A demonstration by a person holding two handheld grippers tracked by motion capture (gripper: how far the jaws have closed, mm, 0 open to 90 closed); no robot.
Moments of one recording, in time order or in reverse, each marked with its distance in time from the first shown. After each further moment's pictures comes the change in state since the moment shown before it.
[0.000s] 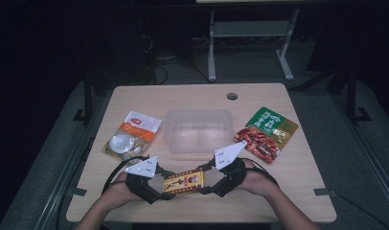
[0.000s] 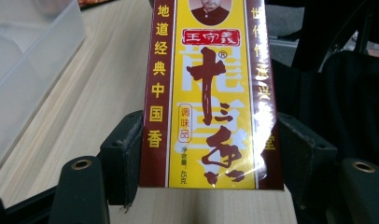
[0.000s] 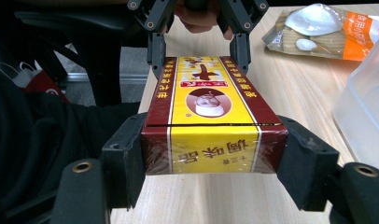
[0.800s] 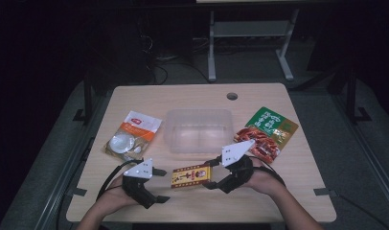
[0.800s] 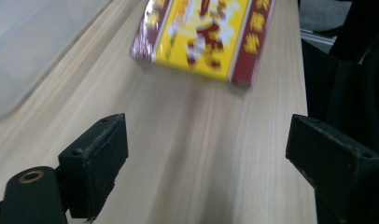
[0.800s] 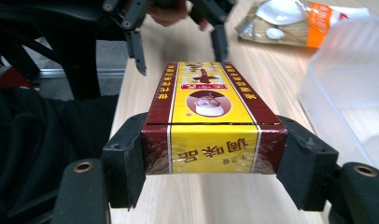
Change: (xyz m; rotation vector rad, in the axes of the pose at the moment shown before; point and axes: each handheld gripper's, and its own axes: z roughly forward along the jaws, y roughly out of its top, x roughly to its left) left arm -0.008 -0.025 -0.005 0.043 0.124 -0.149; right arm -0.001 -0.004 -0.019 0.026 -0.097 0.029
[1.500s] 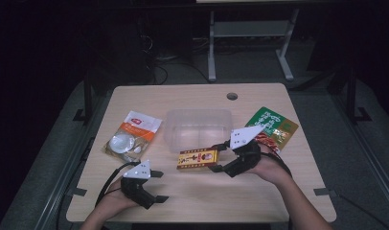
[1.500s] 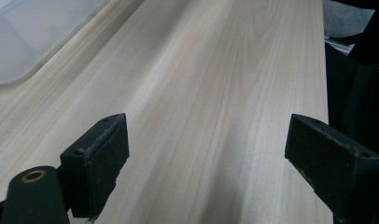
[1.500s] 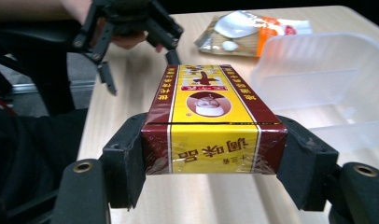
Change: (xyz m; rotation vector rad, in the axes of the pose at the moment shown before) left arm 0.004 -0.010 0.005 0.013 0.053 -0.032; right arm -0.026 0.014 -0.028 -0.035 -0.088 0.046
